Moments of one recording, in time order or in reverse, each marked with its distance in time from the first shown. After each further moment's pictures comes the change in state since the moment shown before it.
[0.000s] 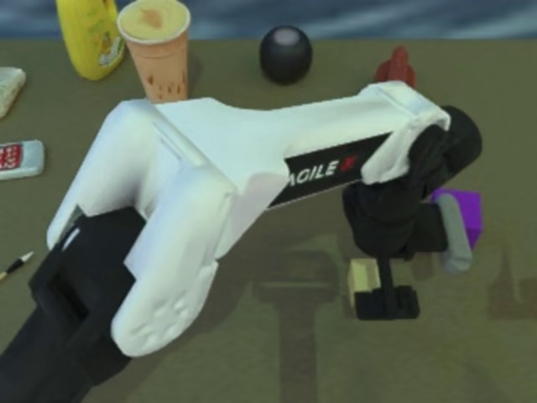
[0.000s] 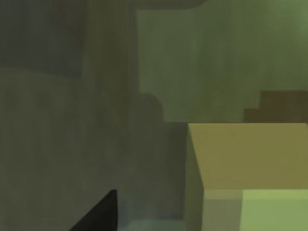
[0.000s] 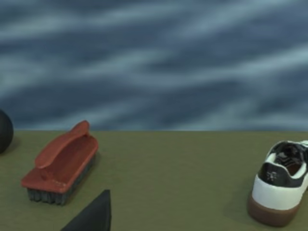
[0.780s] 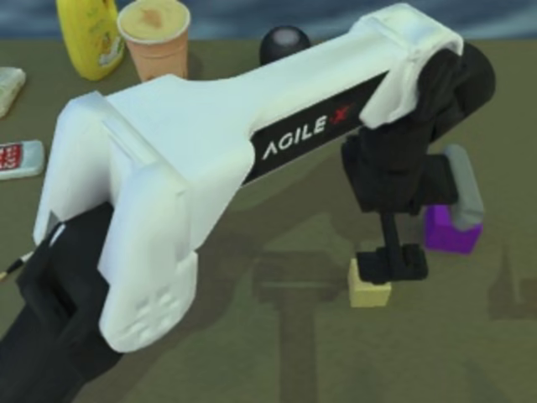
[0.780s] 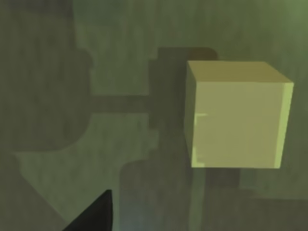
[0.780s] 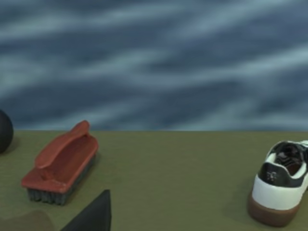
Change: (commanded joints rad) left arm 0.023 -0.029 0.225 -0.254 0.000 0.001; right arm 0.000 0.000 0.000 0.000 0.000 0.000
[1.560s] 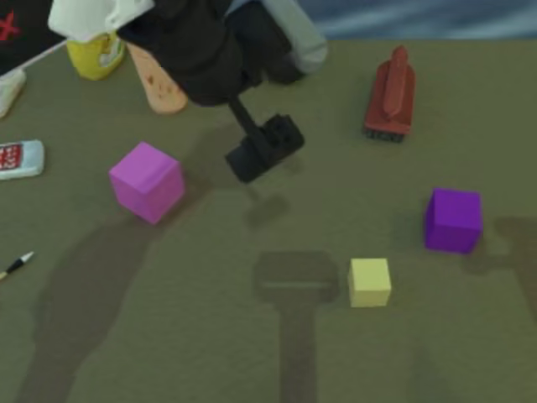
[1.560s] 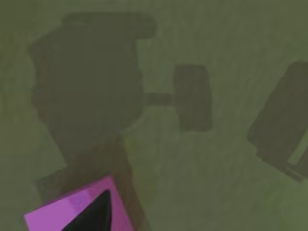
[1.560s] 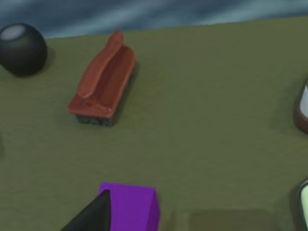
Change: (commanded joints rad) left arm 0.284 -0.665 -0.610 0.362 -0.023 -0.187; right arm 0.080 0.562 0.494 -0.327 0.002 0.134
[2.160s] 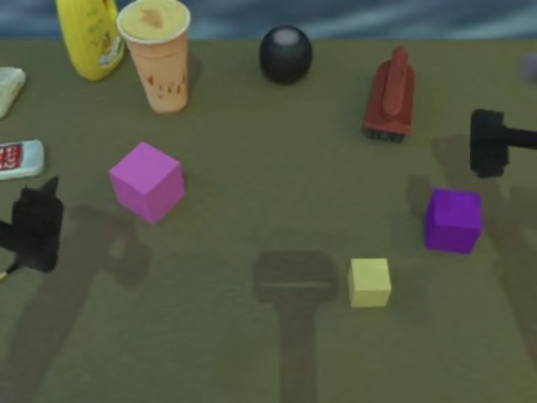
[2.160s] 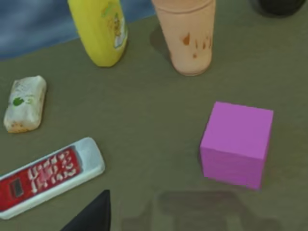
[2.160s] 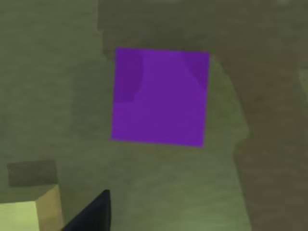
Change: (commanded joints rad) left arm 0.417 -1.136 -1.077 0.597 -0.016 -0.293; right arm 0.123 0.997 0.701 -0.521 -0.001 0.192
